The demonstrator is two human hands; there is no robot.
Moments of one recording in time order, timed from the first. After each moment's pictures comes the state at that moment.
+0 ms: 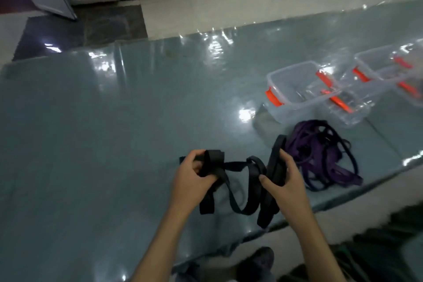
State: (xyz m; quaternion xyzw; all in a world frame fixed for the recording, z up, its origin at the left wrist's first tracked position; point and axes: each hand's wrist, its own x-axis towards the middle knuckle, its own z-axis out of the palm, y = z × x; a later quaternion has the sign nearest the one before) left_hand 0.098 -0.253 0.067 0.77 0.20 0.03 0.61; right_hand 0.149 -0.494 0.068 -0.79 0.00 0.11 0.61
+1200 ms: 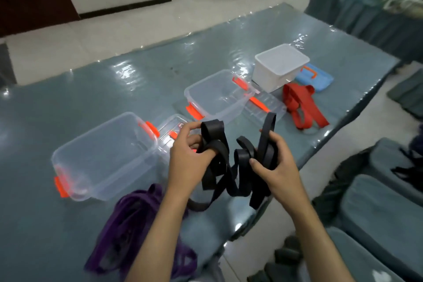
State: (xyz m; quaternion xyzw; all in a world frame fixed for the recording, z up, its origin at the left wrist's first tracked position) left_hand 0.513 -0.786 0.138 0.74 0.04 0.04 0.67; right_hand 0.479 -0.999 0.138 -0.81 0.02 -0.07 0.58
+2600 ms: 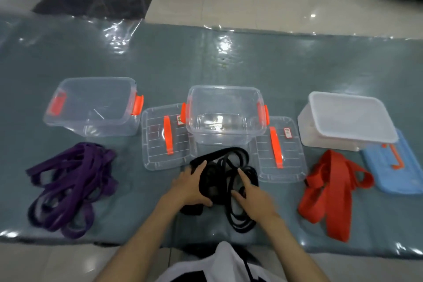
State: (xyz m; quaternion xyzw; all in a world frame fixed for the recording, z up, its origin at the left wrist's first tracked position) left_hand 0.639 -0.992 0.000 0.86 0.28 -0.31 0.30; right_hand 0.751 -1.205 -0.040 -0.90 -0.29 0.30 0.13
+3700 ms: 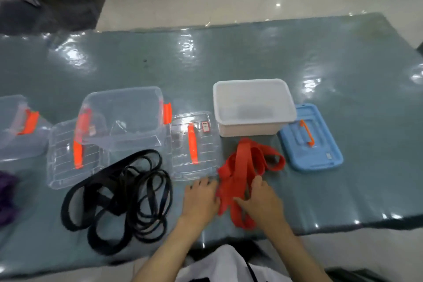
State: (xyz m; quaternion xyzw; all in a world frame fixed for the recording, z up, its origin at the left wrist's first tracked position) left_hand 0.808 -1.296 -0.018 0.96 0.18 -0.19 0.14; right_hand 0.892 -1.464 -0.021 -0.96 -0.15 0.23 0.09
